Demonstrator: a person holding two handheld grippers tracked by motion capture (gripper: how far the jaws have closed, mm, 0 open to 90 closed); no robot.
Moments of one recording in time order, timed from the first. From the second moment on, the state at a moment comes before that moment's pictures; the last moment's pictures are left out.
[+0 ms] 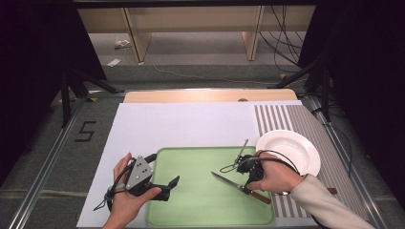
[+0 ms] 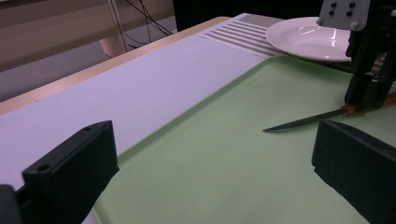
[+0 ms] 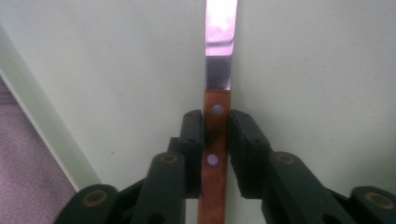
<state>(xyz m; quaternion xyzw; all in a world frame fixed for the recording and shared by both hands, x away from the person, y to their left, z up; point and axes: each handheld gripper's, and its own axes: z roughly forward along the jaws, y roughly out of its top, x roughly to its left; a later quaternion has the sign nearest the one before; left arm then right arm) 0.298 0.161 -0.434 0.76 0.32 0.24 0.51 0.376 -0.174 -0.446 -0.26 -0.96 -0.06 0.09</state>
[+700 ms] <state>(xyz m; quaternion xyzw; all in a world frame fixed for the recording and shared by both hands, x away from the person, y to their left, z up) 0.298 0.162 -0.433 0.76 0.32 0.24 0.51 0.378 -0.161 -0.433 -0.08 -0.99 -0.11 0.04</state>
